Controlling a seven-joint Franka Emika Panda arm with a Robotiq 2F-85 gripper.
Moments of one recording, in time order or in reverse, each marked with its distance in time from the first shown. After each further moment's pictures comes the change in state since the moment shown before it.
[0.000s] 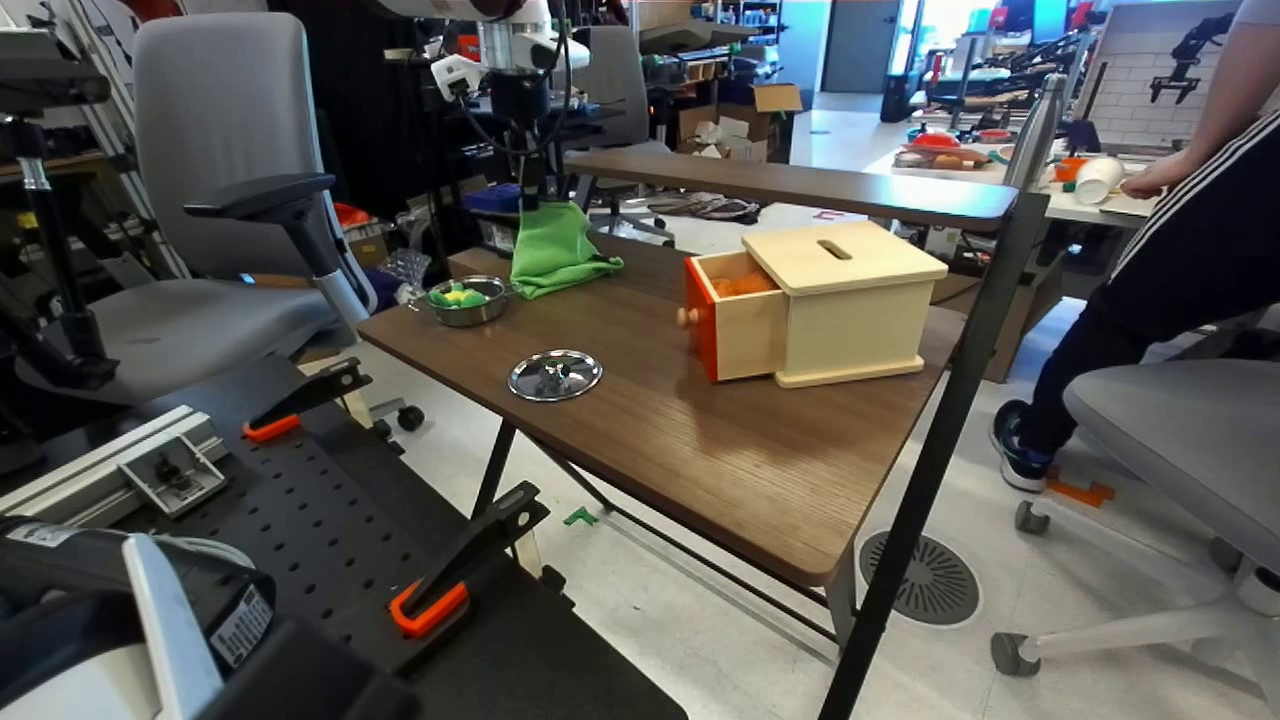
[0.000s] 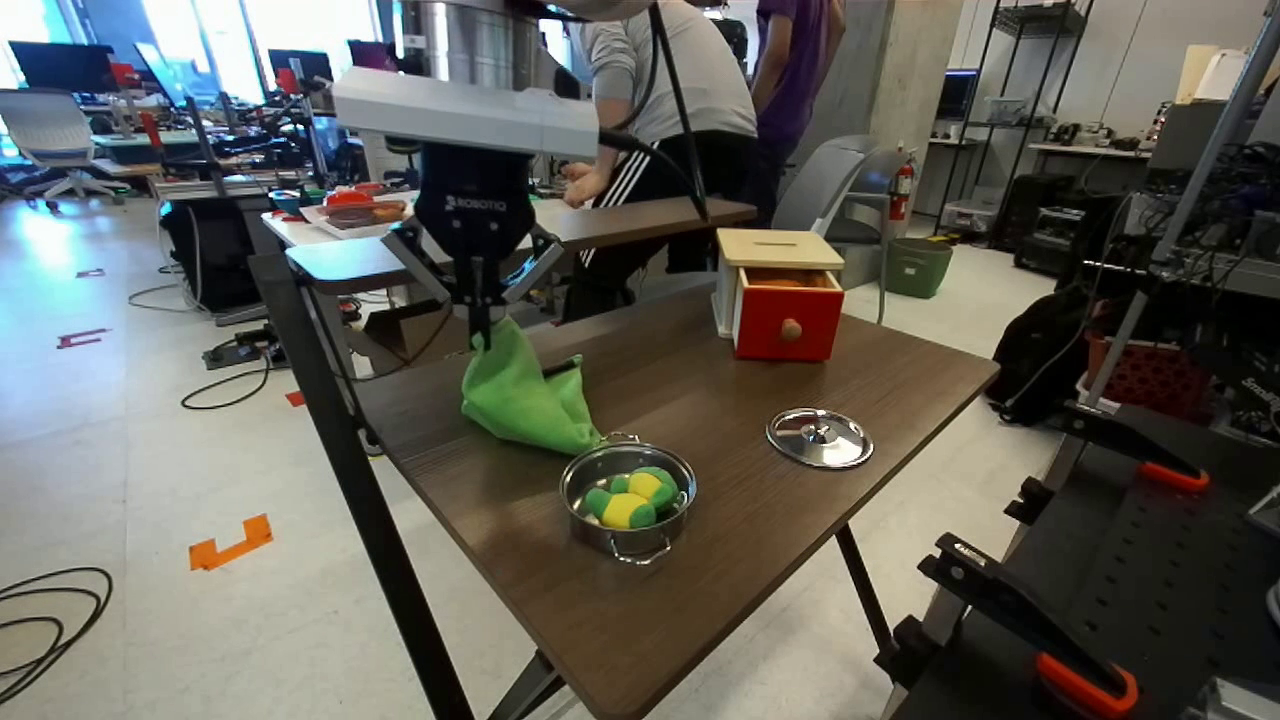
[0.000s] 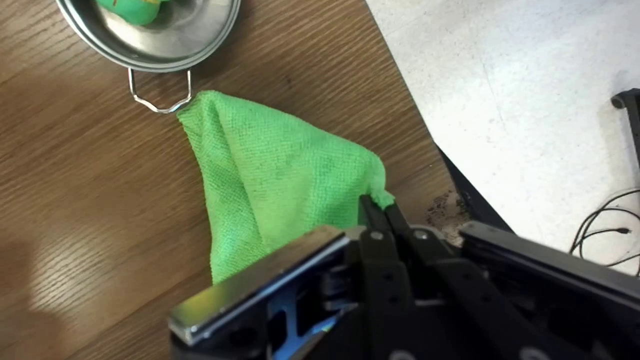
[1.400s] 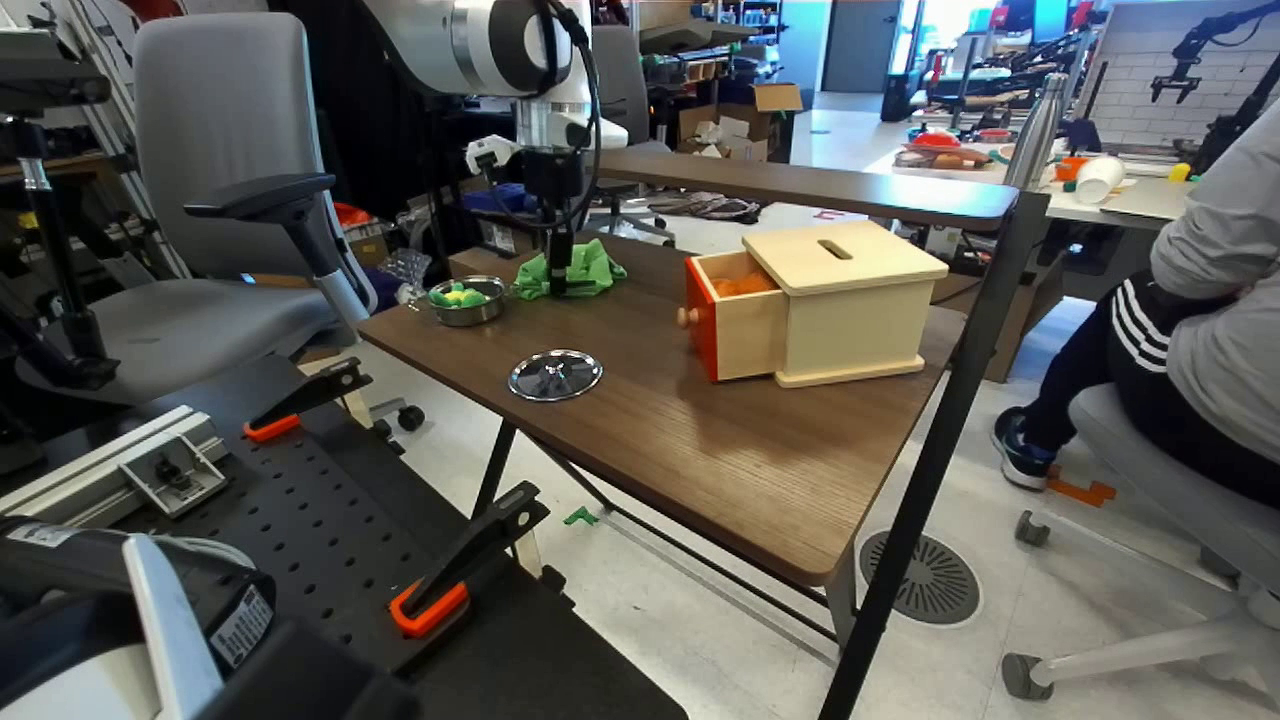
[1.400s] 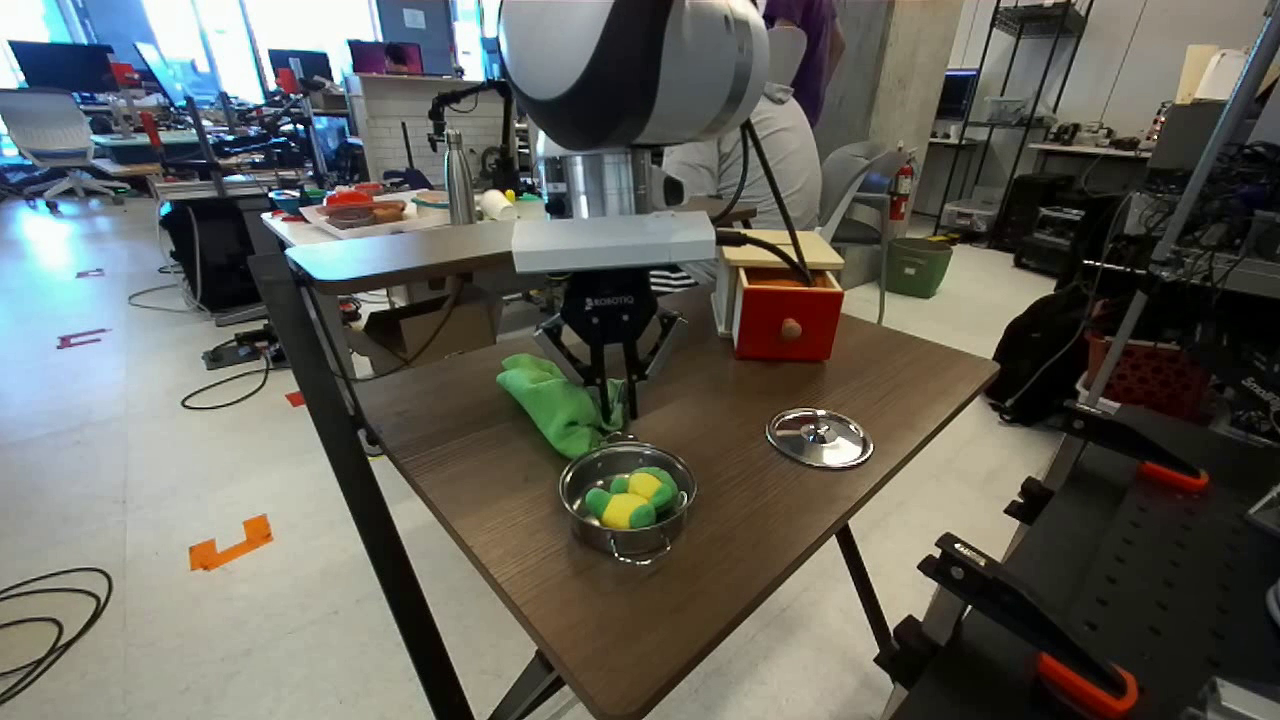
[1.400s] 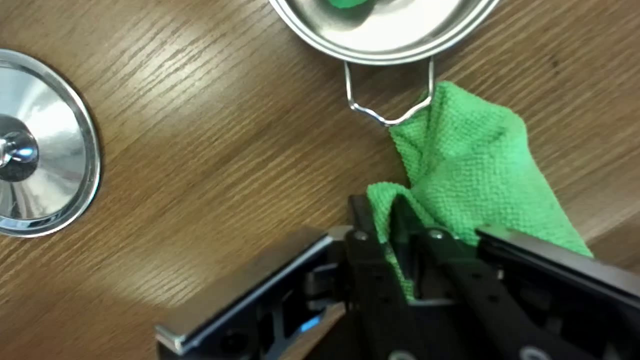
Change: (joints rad) arm 0.007 0.021 -0.139 -0.152 0.049 0.007 -0.010
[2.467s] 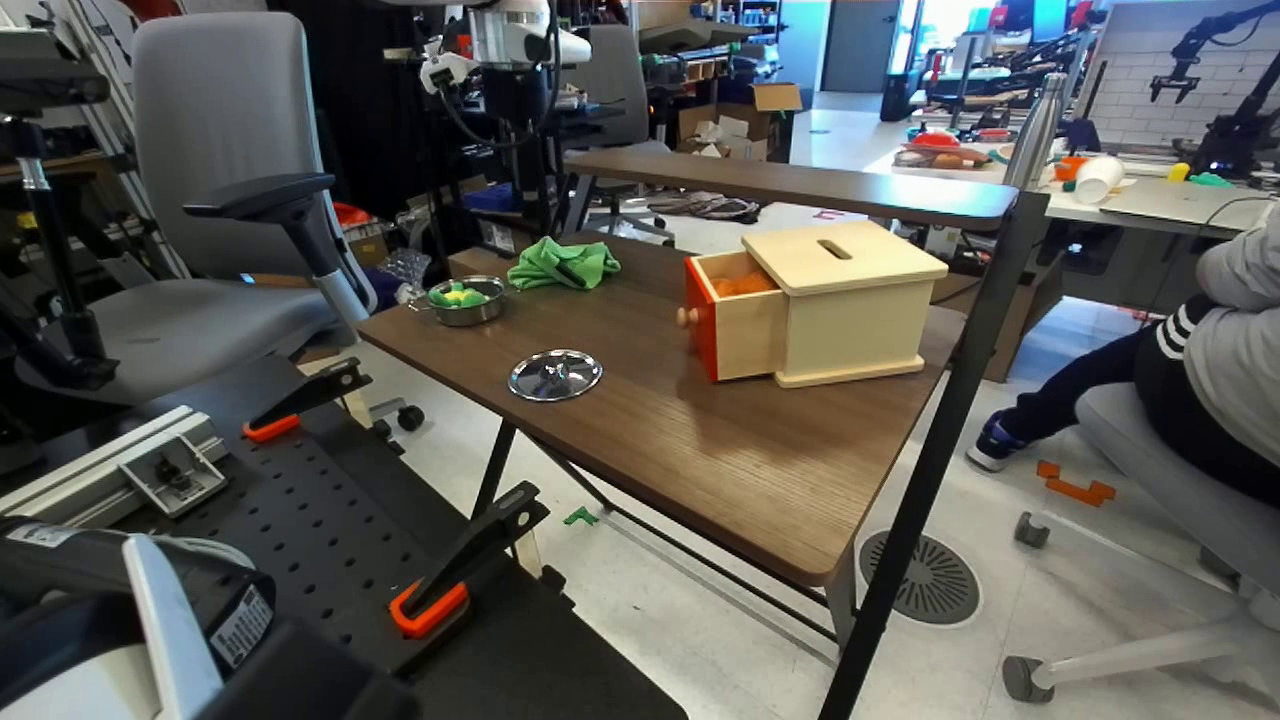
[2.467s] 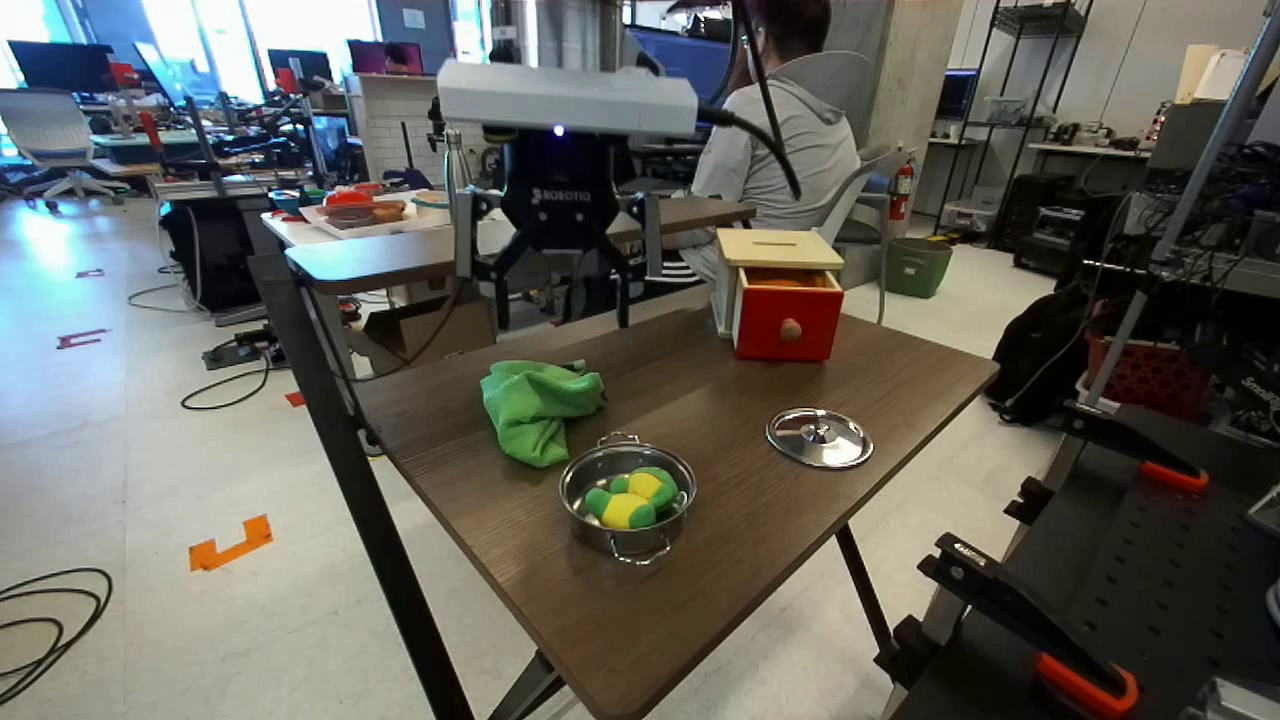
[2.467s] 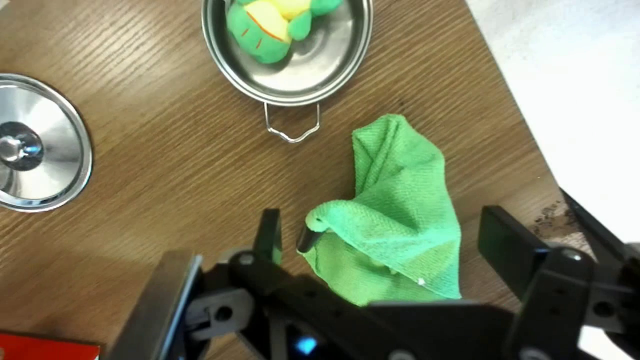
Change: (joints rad) arm 0.028 -0.192 0.041 -0.102 0.011 0.020 0.001
